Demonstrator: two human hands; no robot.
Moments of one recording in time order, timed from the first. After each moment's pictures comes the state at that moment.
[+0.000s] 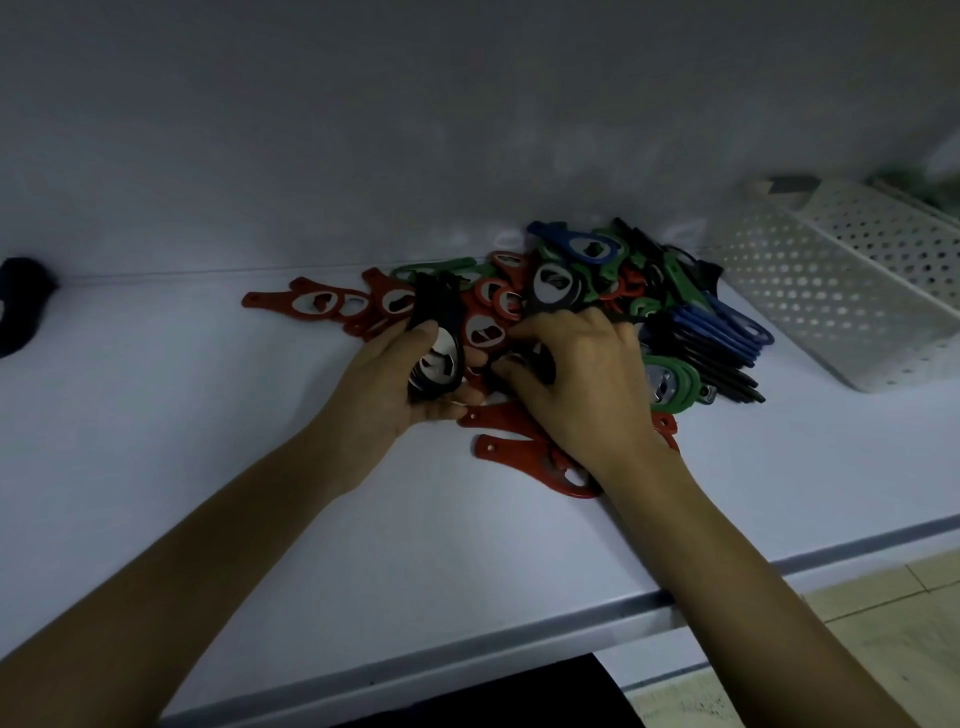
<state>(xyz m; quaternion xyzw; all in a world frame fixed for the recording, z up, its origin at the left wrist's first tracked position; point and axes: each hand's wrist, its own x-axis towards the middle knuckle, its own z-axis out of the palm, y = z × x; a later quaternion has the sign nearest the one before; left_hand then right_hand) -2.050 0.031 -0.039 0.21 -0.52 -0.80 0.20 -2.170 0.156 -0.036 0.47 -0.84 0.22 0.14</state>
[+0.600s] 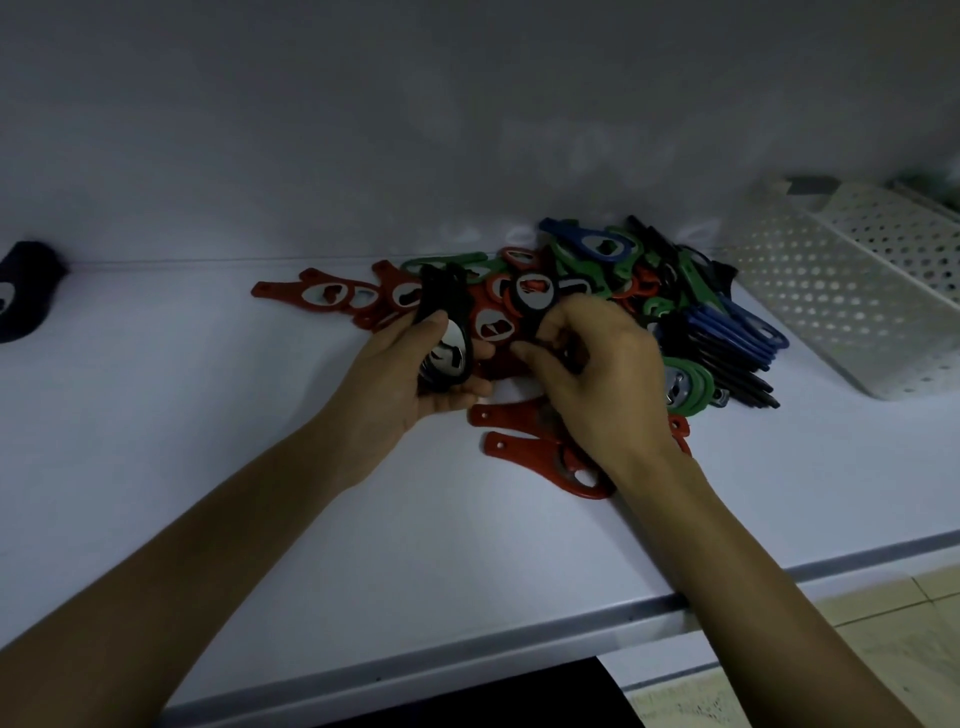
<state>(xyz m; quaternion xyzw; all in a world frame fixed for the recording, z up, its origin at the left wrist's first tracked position) -2.050 0.030 -0.038 0.20 -0.52 -0.80 0.20 -2.168 0.158 -0.034 0.48 -0.78 0.38 0.15</state>
